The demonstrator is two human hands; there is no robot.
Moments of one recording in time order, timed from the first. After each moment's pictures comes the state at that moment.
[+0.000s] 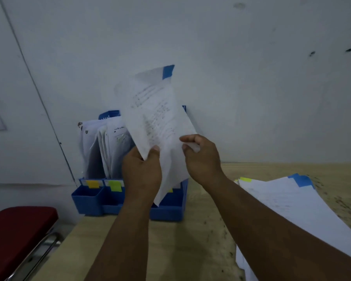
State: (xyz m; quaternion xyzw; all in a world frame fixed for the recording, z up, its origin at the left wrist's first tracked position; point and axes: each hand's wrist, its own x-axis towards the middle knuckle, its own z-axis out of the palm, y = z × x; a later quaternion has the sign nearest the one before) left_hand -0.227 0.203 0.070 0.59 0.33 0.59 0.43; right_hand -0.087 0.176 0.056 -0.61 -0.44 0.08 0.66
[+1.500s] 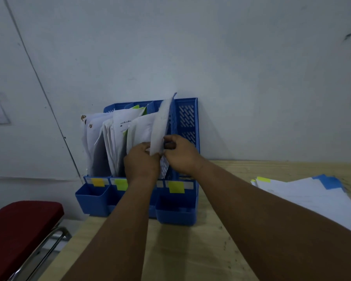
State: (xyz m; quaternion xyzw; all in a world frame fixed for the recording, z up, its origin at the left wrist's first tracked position) left_hand -0.221 0.301 0.039 0.69 0.46 0.49 0.26; right_hand -0.101 0.270 0.045 -0.66 -0.53 0.23 0.48
